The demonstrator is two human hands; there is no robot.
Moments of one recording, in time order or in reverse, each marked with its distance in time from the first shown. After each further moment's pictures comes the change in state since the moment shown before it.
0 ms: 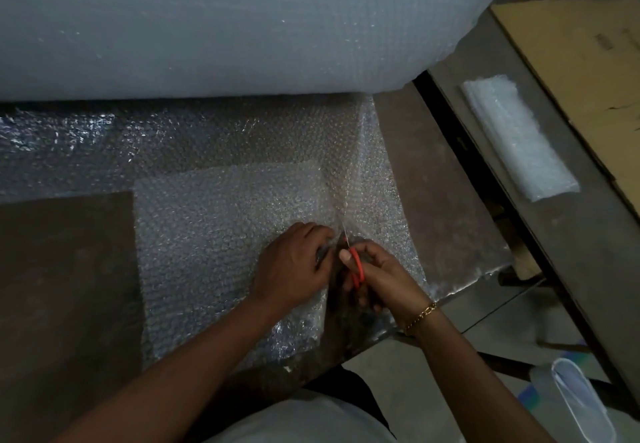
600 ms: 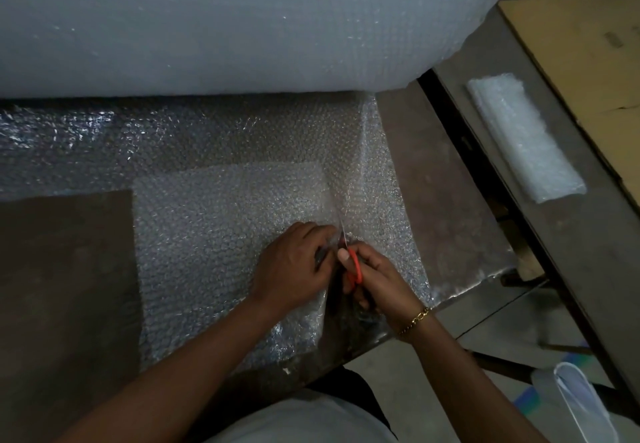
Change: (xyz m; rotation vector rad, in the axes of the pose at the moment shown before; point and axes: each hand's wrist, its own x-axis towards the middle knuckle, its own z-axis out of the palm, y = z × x) left_hand 0.000 -0.001 0.002 -0.024 0.018 -0.013; right_hand 0.008 0.008 0.008 0.064 -0.043 -0.131
